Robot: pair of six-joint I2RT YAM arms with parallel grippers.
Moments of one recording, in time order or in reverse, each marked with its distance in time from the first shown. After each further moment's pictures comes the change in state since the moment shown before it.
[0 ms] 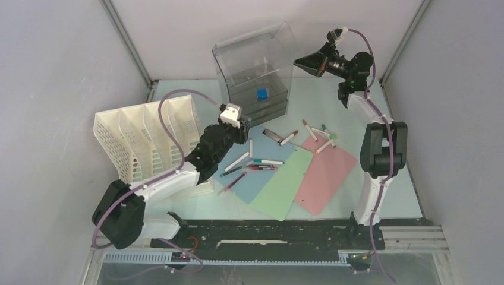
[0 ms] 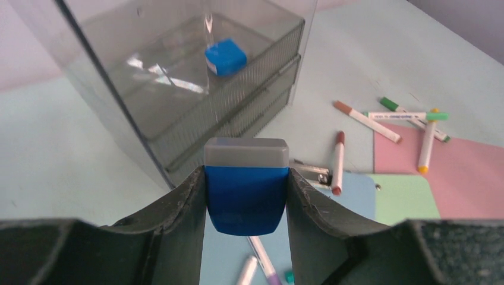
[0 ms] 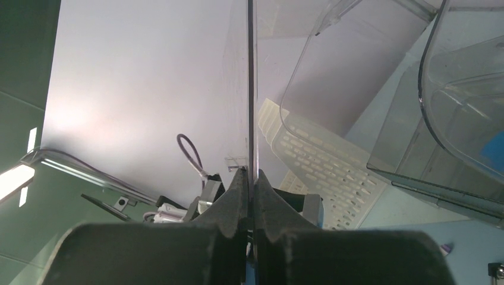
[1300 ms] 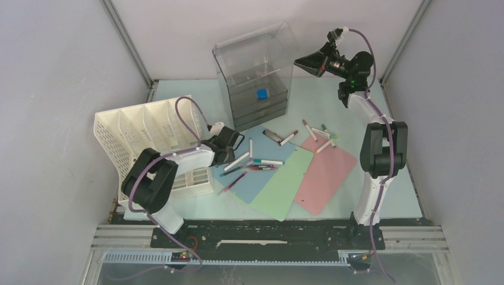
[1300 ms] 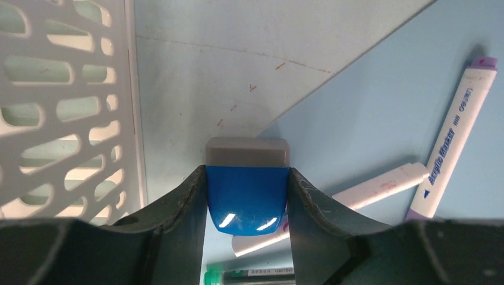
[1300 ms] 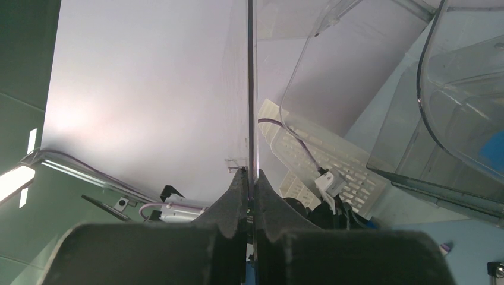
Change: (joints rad) left arm 0.108 0.389 0.192 -0.749 -0.227 -0.621; right arm -0.012 0.000 0.004 -0.007 -0.001 -0.001
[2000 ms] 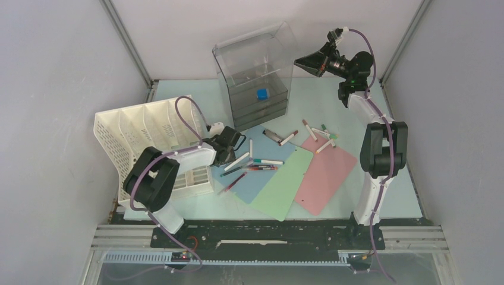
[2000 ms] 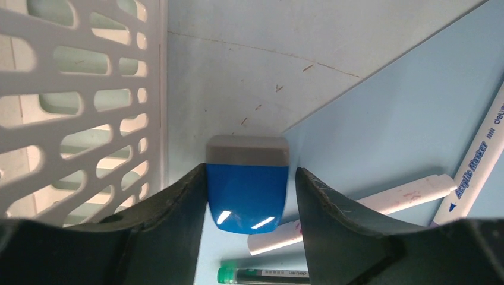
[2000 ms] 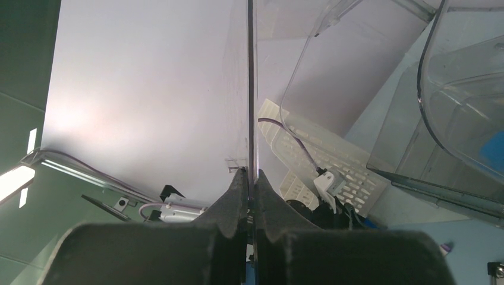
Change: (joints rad) left arm -0.008 0.006 0.020 -0.080 -0.063 -0.029; right arm 0.000 0.000 0.000 0.000 0.000 0.000
